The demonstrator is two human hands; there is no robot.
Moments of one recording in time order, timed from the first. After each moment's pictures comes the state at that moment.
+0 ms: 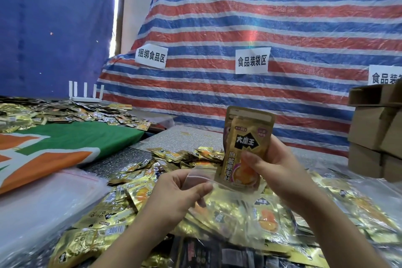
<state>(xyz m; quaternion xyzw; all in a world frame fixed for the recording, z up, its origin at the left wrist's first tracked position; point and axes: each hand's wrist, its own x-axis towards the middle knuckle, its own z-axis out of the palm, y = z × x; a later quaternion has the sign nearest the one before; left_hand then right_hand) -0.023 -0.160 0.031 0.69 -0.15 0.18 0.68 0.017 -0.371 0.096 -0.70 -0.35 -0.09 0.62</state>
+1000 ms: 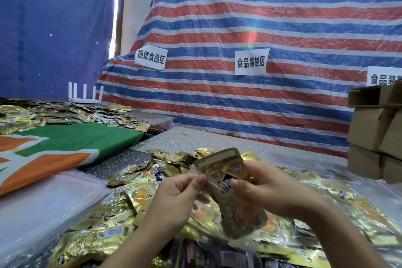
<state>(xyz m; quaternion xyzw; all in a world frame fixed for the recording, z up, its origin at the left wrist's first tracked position) -0.021 -0.170 0.026 0.69 -0.16 0.22 0.67 0.003 -0.373 0.100 -0.85 -0.38 -0.01 0.35</state>
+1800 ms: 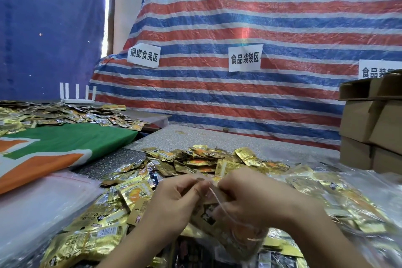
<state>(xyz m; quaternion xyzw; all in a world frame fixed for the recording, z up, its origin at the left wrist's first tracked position) -0.026 -0.173 0.024 0.75 -0.21 0.26 0.57 -0.017 -0.349 0.101 -0.93 -0.36 -0.04 0.08</state>
